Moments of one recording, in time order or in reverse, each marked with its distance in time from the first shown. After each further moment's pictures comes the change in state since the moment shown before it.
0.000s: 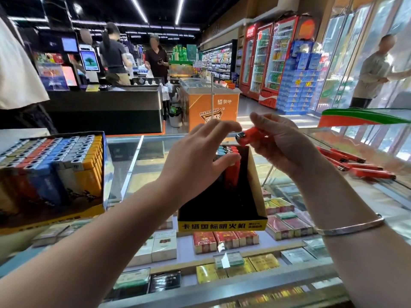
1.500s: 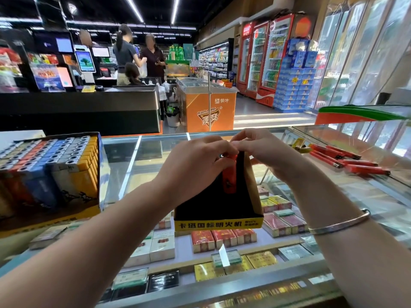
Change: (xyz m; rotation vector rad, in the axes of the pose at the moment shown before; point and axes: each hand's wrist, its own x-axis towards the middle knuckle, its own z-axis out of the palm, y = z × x) left_hand -0.001 0.004 -0.002 -0.075 -0.170 -0.057; right_hand 0.003 0.014 0.004 -0.747 -0.022 0.124
